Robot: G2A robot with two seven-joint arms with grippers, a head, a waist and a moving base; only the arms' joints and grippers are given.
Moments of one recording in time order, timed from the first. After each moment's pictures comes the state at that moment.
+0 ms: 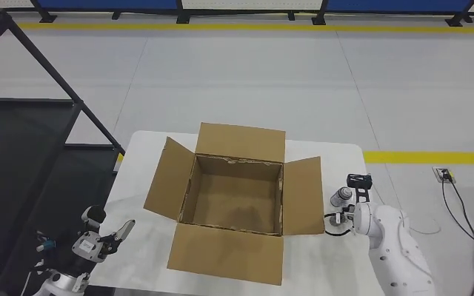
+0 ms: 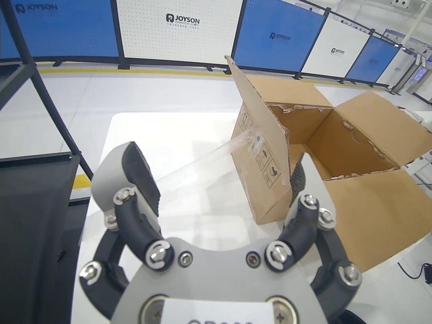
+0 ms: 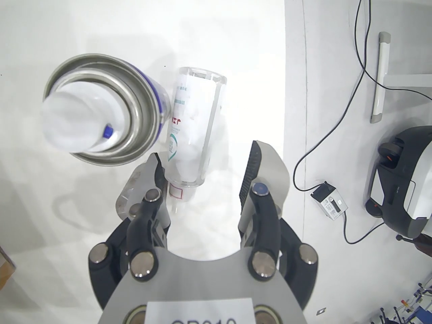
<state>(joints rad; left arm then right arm) 1.67 -1.22 -1.95 -1.82 0.97 -0.64 0.04 -0.95 -1.26 1.43 -1.41 -1.42 0.30 1.18</state>
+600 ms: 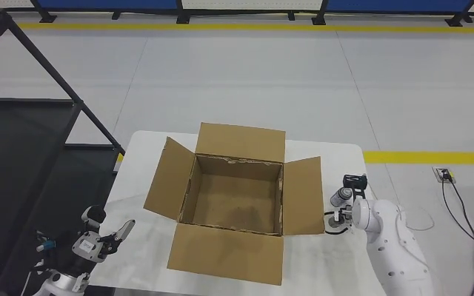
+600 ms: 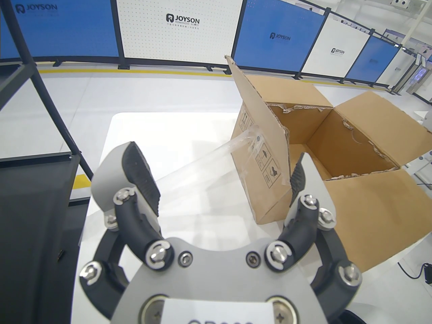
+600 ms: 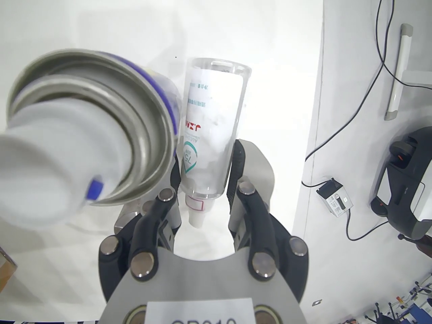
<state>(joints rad) 1.67 -1.22 -1.95 -1.82 0.97 -0.64 0.04 -0.89 -1.26 1.43 -1.28 -1.36 0.25 1.18</state>
